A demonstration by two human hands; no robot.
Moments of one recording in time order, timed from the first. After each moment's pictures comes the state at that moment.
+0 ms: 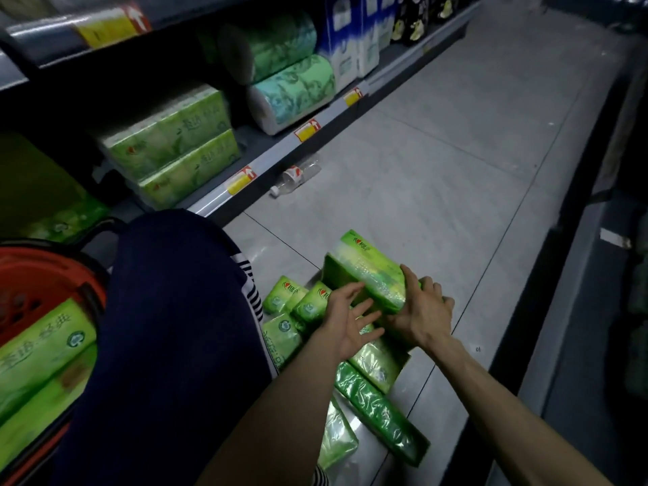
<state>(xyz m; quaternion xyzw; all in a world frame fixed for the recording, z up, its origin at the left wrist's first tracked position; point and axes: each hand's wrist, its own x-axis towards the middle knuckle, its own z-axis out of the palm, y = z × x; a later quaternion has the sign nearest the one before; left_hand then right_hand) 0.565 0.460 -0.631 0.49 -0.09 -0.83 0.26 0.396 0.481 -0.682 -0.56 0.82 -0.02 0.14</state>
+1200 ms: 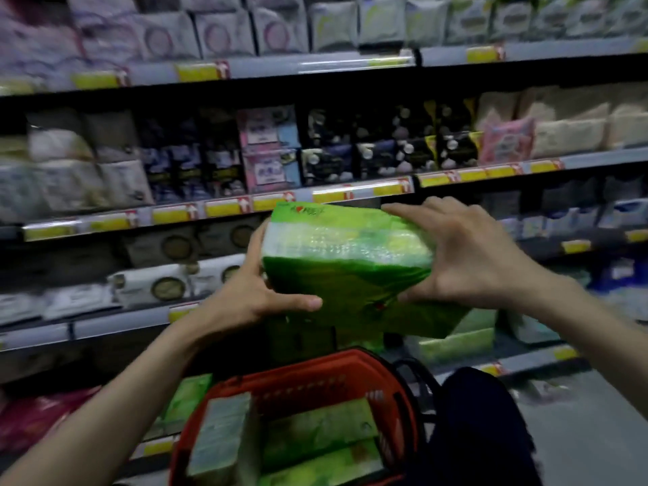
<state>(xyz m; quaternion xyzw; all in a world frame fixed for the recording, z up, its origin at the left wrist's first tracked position) 1.015 0.637 -0.223 0.59 -0.59 -0.20 0.52 0.739 0.481 -0.197 -0.92 0.24 -0.30 -0.09</state>
